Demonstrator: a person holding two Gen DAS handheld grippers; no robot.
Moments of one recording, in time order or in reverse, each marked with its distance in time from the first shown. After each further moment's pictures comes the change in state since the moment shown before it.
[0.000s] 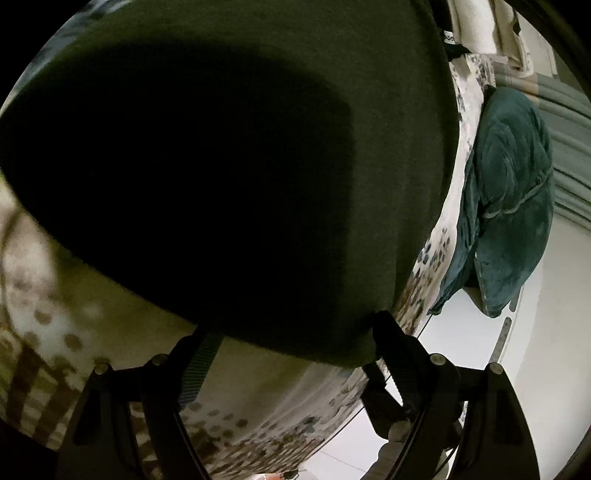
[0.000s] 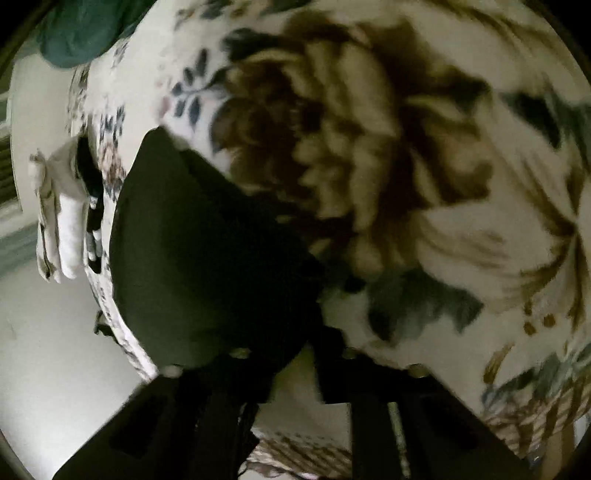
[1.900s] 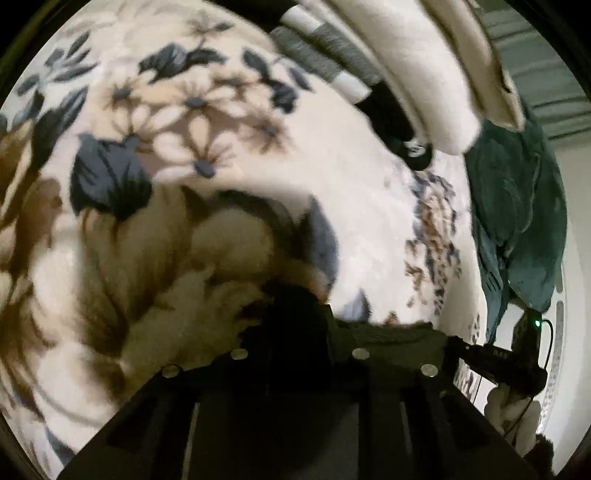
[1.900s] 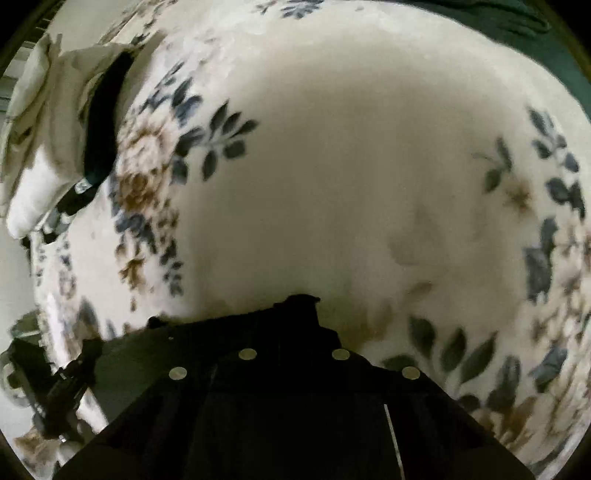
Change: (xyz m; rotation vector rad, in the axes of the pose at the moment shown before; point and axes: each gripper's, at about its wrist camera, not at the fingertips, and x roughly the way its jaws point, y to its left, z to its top) left arm -0.014 -0.106 0.237 0.450 -0.216 0.175; right arm 0.092 0.239 0.141 -0.578 -0.095 -0.366
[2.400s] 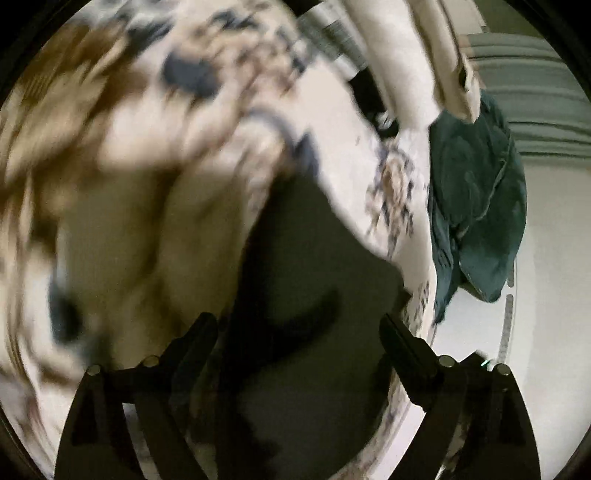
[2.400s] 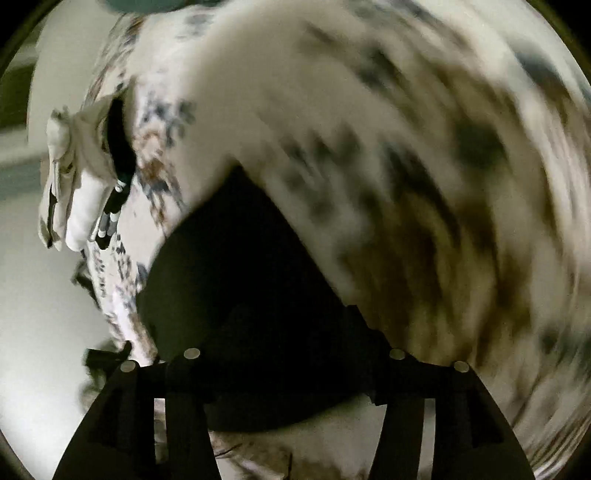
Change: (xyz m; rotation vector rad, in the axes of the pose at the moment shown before) left arm -0.058 0.029 -0.072 -0.107 0.124 -0.195; right arm -0.056 -0.113 -0.140 0.330 0.142 0.315
